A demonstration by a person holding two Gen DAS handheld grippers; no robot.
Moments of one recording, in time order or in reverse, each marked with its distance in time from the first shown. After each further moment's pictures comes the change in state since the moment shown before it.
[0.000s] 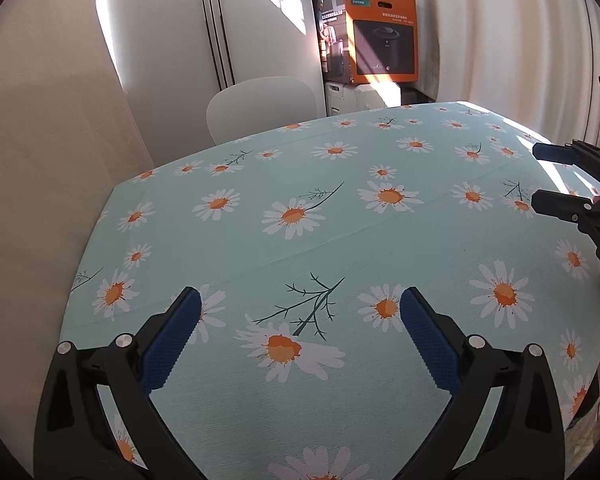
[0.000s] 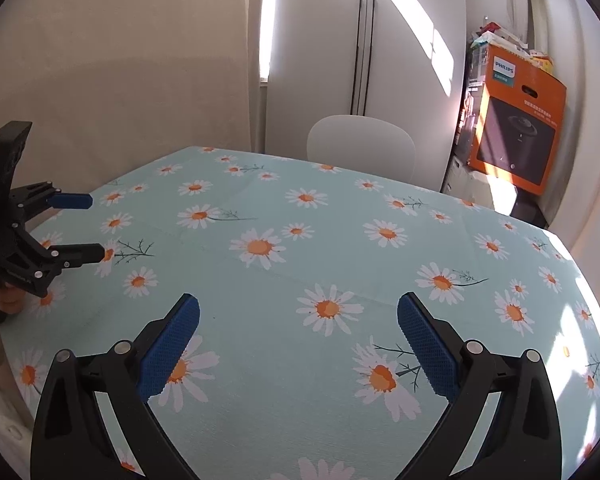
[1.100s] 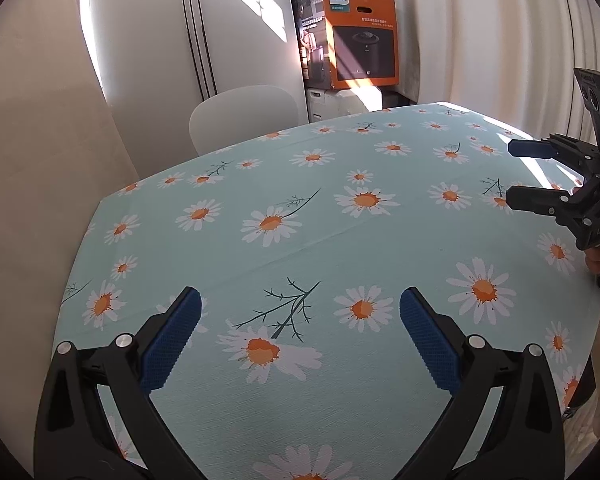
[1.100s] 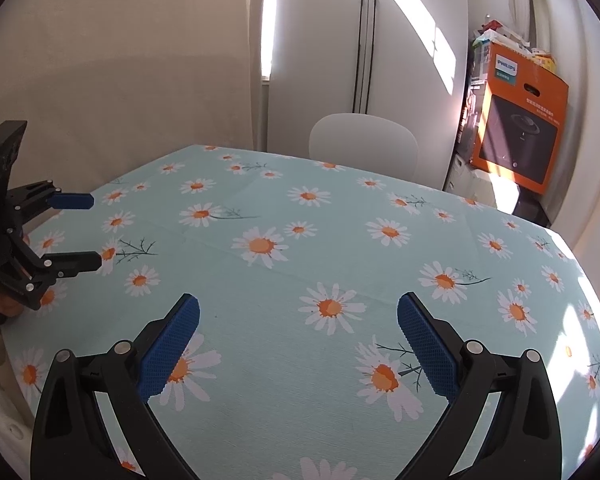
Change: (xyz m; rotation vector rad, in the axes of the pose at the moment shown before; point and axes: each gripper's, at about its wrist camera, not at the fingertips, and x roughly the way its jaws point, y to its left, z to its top) left arm -0.006 -0.005 0.000 0.025 -0.028 -0.061; right arm 0.001 0.001 0.000 0.002 0.002 0.010
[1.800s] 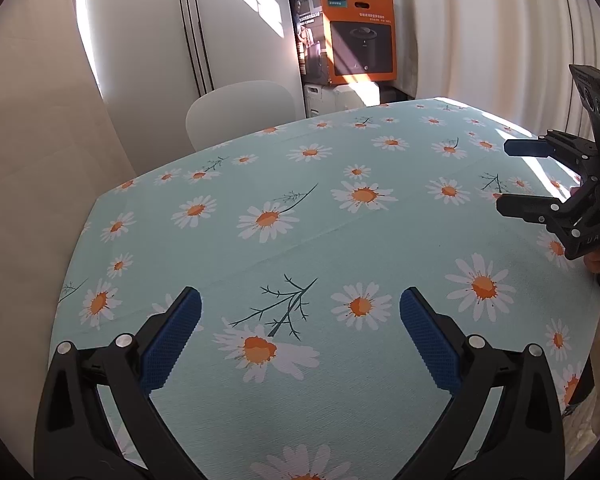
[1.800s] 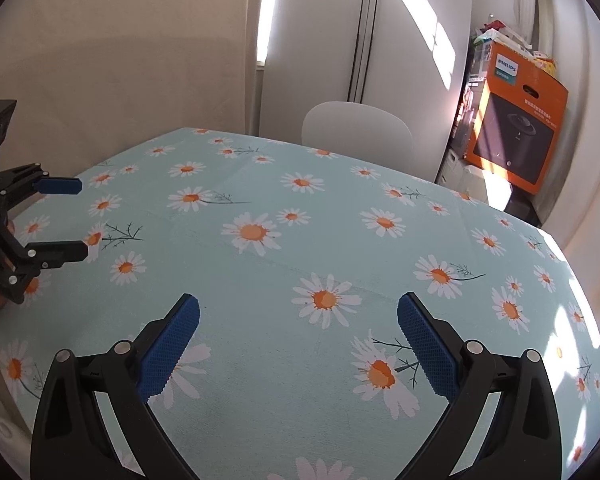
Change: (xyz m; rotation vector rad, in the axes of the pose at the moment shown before) left arm 0.002 -0.002 -0.002 0.005 0.018 -0.007; right arm 0.009 0.010 0.000 -0.048 0.051 -0.040
